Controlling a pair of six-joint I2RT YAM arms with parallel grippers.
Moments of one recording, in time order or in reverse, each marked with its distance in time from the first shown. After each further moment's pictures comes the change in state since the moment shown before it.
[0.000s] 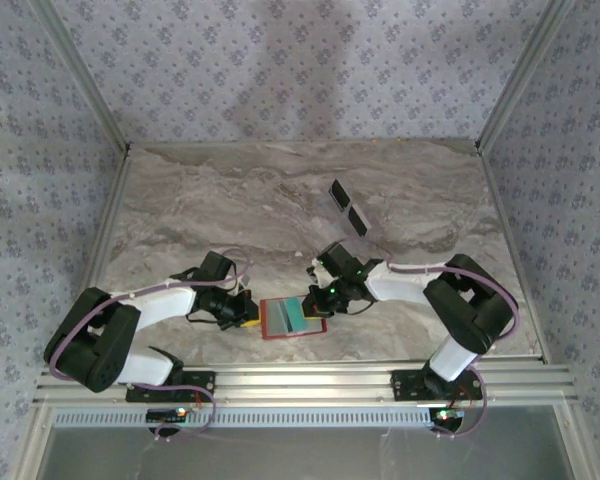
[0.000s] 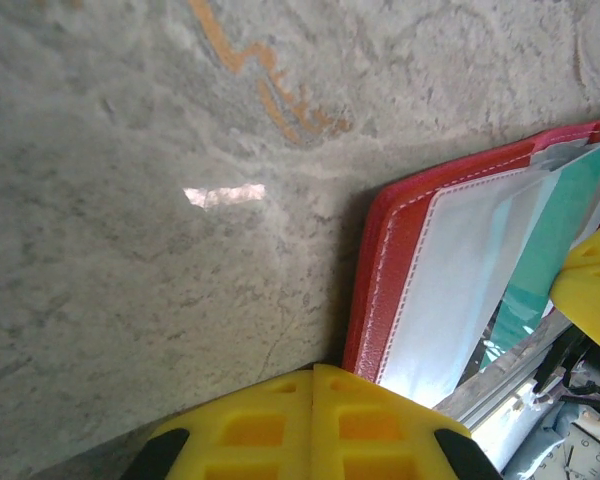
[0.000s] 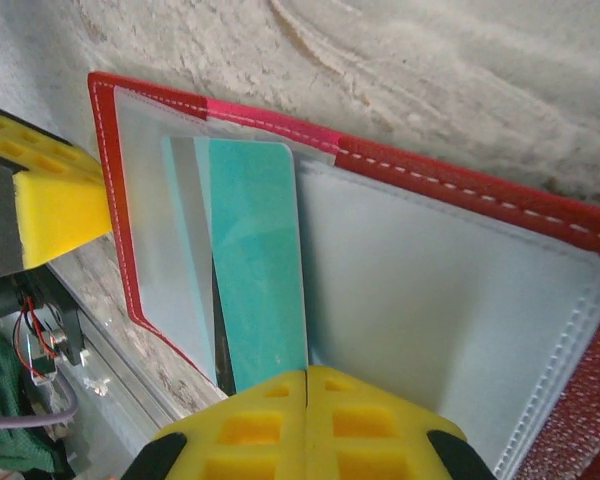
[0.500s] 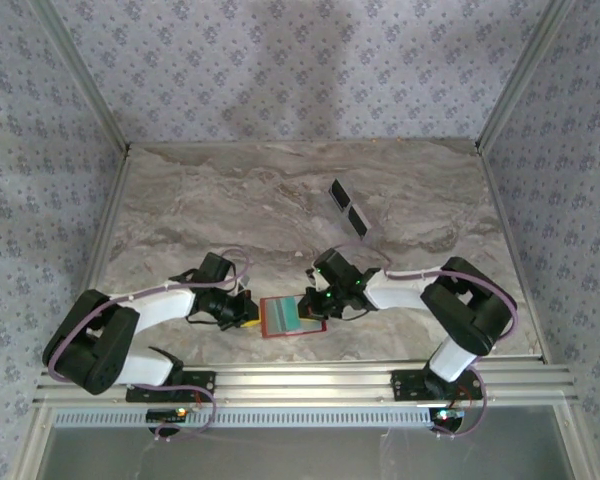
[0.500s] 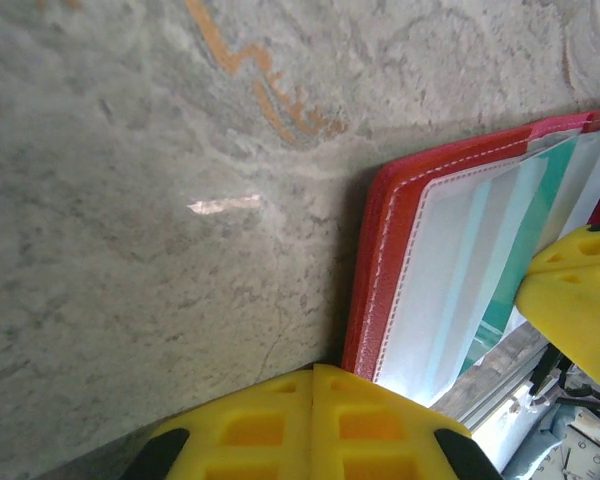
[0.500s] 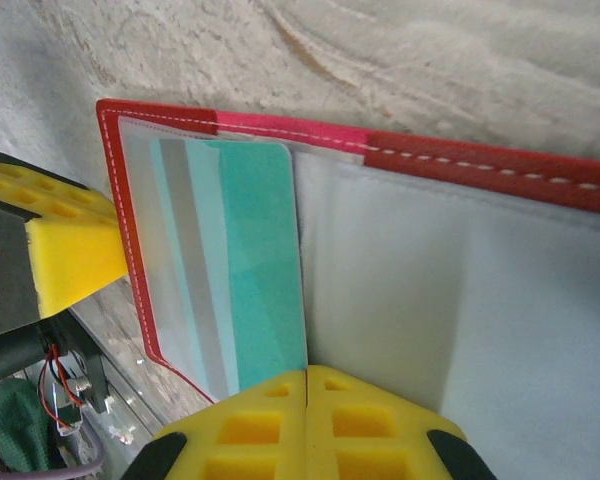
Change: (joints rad) left arm 0.000 -0.018 -0.027 0.042 0.004 -0.013; right arm 0.070 -0.002 -0.054 0.164 0.076 0.186
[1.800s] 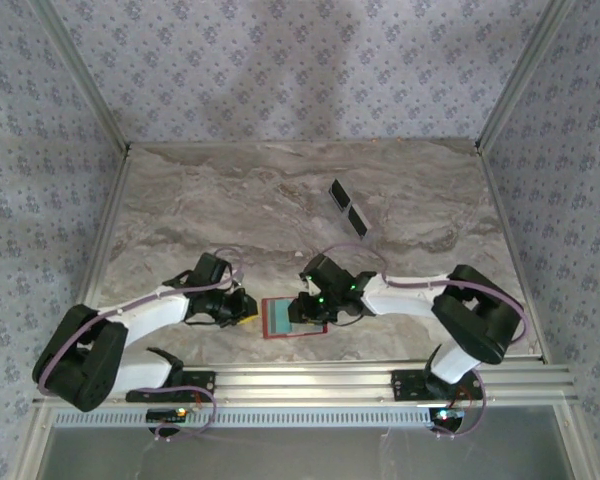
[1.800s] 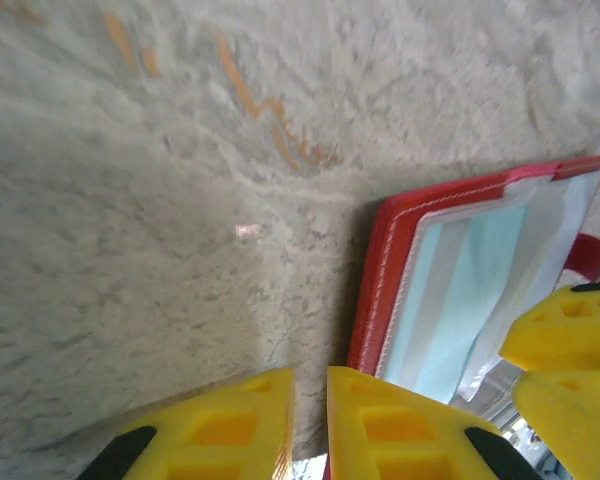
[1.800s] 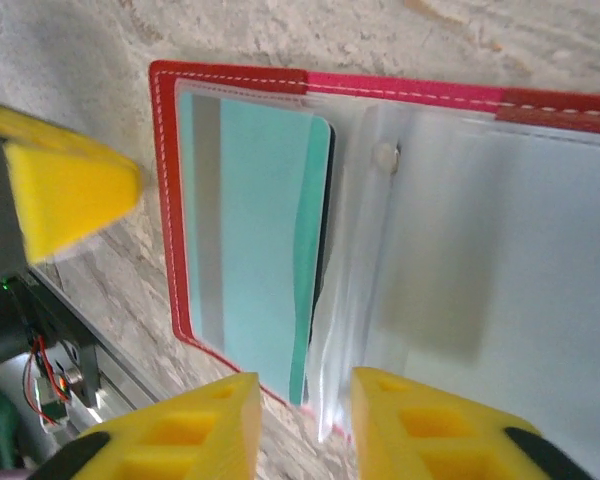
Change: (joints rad) left arm 0.014 -0.102 0.003 -0.035 -0.084 -0.040; right arm 0.080 -0.076 0.045 -0.127 0.105 -0.008
